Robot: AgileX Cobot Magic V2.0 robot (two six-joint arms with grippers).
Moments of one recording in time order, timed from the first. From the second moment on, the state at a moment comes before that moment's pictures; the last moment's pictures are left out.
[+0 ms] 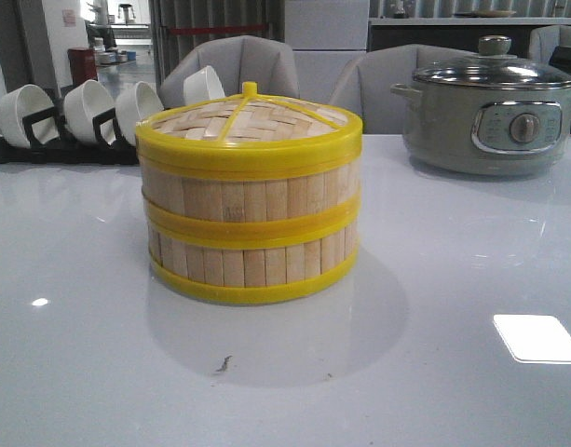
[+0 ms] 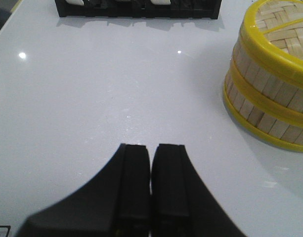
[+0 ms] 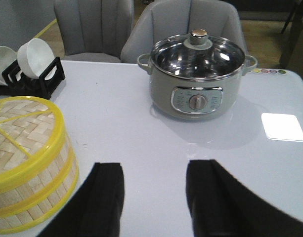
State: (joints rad) left arm -0.17 0.55 -0.48 0.11 0.49 -0.17; right arm 0.04 0.63 -0.84 0.02 0.55 0.06
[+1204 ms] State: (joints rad) left arm -0.17 0.55 -0.48 0.11 0.49 -0.17; right arm -0.04 0.11 -0.32 0.04 0.54 0.06
